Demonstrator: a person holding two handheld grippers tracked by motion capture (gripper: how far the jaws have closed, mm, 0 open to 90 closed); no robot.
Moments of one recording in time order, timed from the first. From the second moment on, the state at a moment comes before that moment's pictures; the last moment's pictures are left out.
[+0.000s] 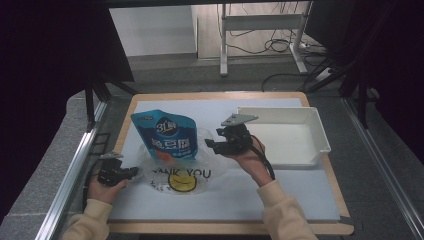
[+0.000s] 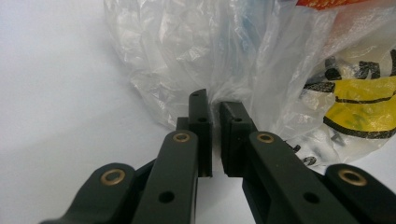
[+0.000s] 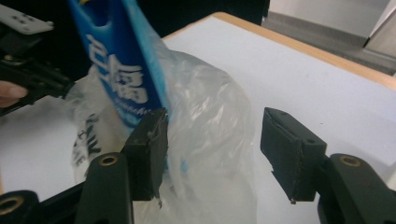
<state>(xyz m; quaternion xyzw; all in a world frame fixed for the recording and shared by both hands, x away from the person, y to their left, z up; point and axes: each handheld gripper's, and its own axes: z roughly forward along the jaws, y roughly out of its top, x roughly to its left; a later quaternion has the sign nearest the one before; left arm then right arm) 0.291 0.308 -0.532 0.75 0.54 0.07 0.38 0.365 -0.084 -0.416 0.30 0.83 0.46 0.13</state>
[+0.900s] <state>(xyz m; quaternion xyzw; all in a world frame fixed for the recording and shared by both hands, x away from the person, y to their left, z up) 0.289 0.312 -0.532 0.75 0.54 0.07 0.38 0.386 -0.061 -0.485 0.35 0.86 0.34 0.14</state>
